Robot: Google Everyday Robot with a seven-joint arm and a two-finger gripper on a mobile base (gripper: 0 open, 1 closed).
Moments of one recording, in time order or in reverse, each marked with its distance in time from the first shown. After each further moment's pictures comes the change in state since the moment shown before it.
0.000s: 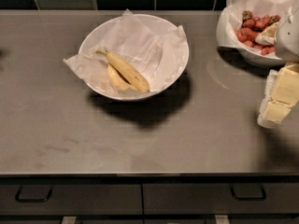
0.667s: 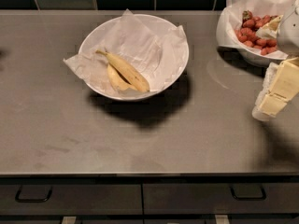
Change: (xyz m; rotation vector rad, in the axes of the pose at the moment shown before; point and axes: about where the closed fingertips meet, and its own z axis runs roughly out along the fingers) arm -0.008 -0.007 -0.005 0.015 -0.097 0.040
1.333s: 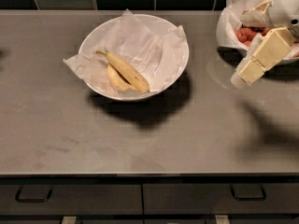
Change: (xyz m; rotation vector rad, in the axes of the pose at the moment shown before) arm -0.047 -0.033 -0.003 -0.081 -0.312 0.093
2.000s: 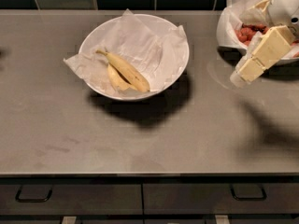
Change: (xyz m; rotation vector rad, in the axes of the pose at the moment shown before) arm -0.005 0.000 -0.001 0.000 -0.013 -0.003
